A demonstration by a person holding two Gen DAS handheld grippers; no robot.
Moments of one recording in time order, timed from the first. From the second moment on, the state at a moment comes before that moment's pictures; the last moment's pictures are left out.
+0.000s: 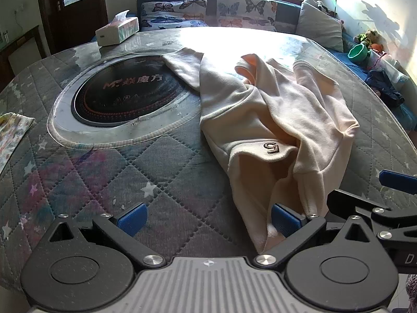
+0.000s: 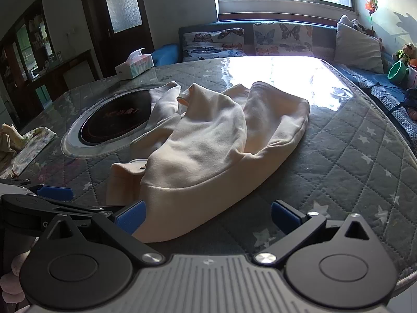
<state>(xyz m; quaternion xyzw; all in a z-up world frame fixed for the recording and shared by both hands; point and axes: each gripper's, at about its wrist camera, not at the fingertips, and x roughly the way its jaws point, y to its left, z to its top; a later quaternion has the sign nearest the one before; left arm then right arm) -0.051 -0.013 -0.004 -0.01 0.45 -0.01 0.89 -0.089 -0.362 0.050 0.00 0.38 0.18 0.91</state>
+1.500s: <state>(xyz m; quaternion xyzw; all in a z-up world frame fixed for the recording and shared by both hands) -0.004 0.012 0.005 -0.03 0.44 -0.01 0.90 -0.008 -0.339 0.069 -0.03 0.35 0.21 0.91</state>
